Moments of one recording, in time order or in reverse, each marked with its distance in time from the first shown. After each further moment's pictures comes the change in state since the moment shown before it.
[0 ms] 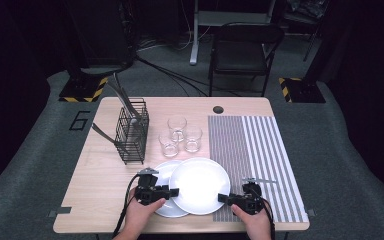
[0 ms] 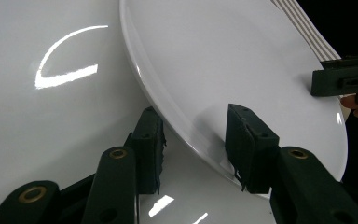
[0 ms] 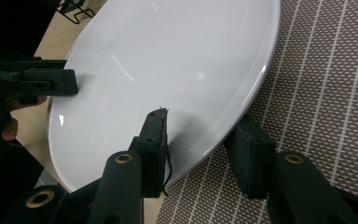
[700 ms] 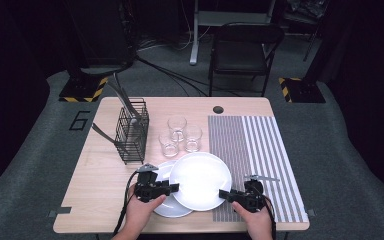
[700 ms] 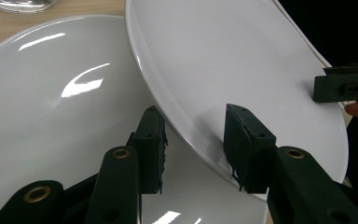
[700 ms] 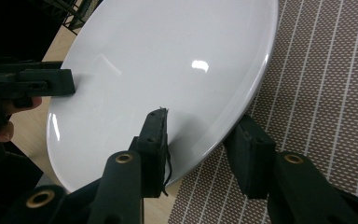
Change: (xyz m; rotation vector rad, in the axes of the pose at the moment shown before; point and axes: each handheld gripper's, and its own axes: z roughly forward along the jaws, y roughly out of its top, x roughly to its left) left arm -0.012 0.013 -0.010 -0.051 0.031 0.016; right arm 0.009 0.009 -0.010 -0.049 -0.012 -0.022
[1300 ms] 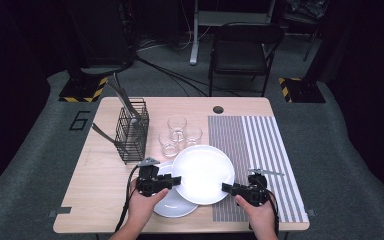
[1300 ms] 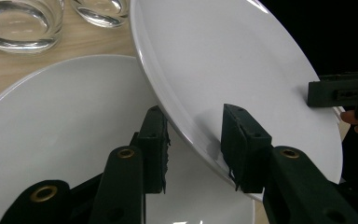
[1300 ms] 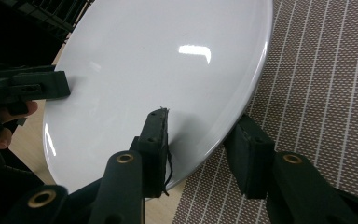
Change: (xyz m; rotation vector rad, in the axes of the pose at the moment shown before) left arm -0.011 0.019 -0.002 -0.051 0.008 0.011; right arm 0.000 0.018 -0.009 -0.030 -0.006 0.014
